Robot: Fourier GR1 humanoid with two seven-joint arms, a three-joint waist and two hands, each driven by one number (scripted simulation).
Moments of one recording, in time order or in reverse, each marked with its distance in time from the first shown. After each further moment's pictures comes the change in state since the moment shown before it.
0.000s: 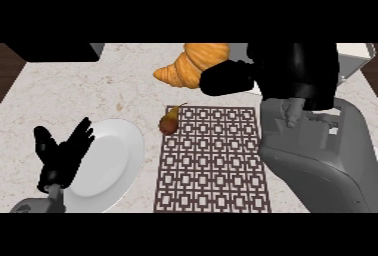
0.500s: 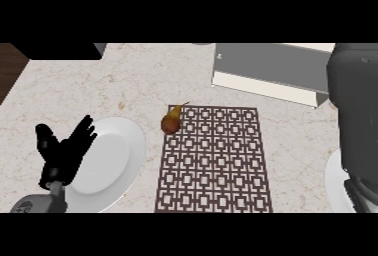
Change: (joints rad) left arm -0.020 -0.008 0.009 0.015 -0.012 -0.017 -0.006; right arm -0.197 -0.107 -0.248 0.181 -0.038 0.076 -0.055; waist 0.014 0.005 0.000
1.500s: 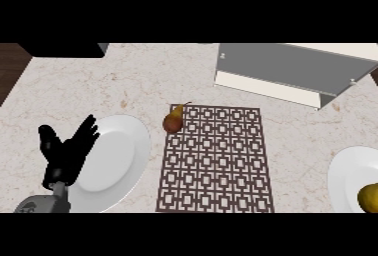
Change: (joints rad) left arm 0.006 -0.030 0.010 -0.020 -0.033 -0.017 0.002; right arm -0.095 -0.186 -0.137 0.557 -0.029 -0.013 -0.383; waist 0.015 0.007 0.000
